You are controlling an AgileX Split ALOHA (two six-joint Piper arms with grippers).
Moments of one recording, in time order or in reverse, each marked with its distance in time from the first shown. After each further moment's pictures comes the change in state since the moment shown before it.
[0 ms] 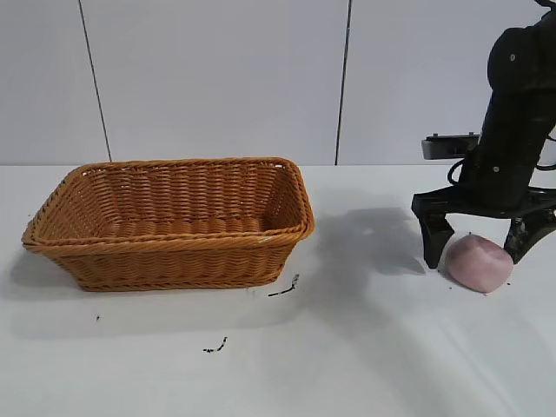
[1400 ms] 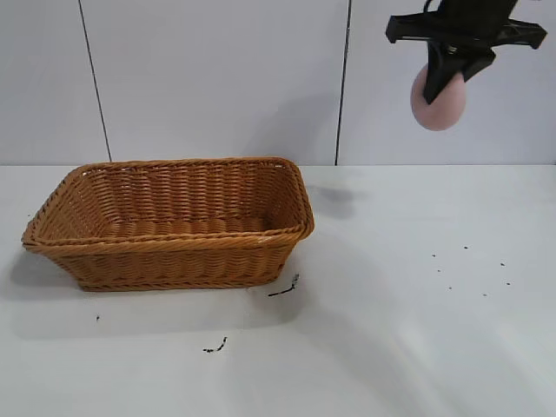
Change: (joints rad) left arm 0.000 0.000 0.000 0.000 0.000 0.000; right arm 0.119 -0.064 -0.565 0.049 0.317 -0.020
